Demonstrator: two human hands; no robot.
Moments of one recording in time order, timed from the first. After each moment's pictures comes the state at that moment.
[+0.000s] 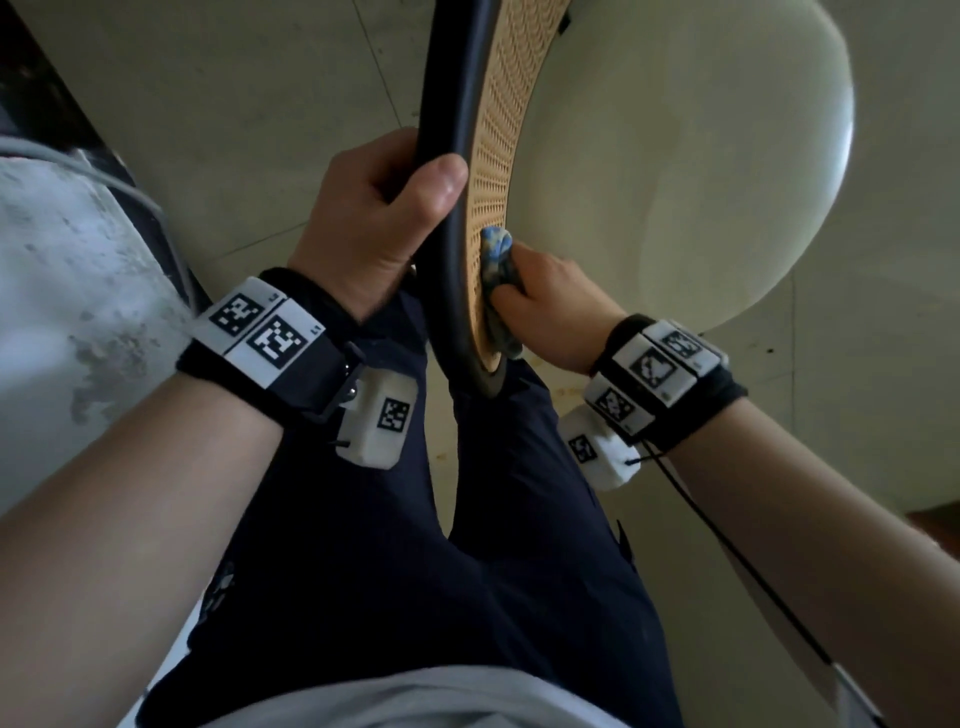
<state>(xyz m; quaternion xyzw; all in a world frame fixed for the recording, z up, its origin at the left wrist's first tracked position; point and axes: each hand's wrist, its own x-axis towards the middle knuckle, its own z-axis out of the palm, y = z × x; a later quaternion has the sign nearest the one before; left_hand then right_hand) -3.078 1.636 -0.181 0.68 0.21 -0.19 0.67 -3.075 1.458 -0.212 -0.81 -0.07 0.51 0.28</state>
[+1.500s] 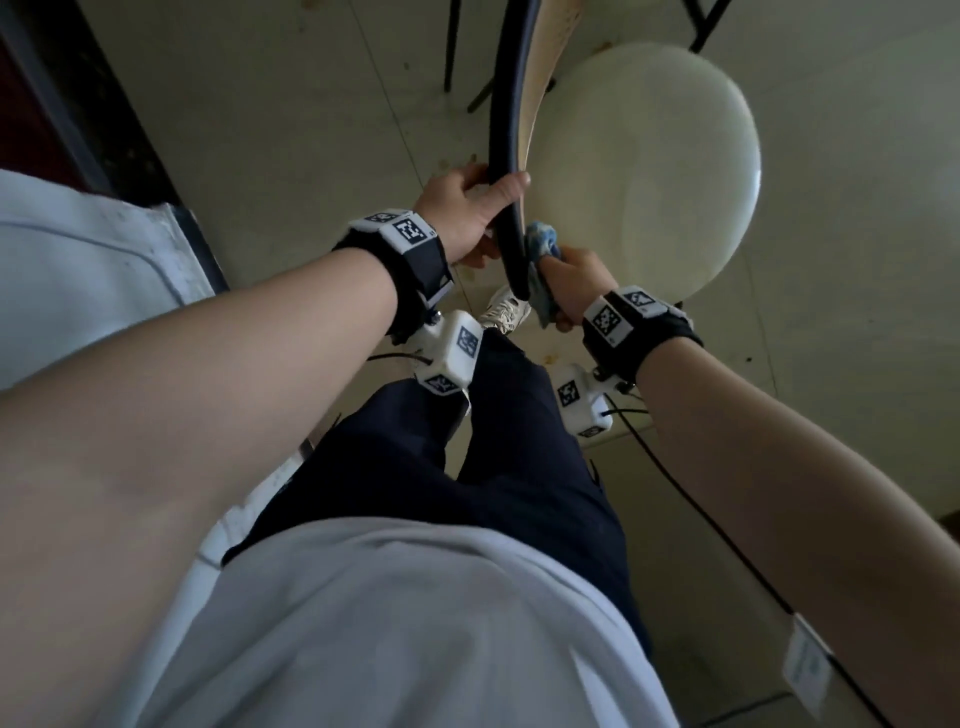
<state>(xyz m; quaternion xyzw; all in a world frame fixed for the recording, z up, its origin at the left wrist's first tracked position) -3.157 1.625 -0.124 0.71 0.25 -0.29 0.59 -3.177 1.455 -0.168 -0.81 0.21 0.41 0.37</state>
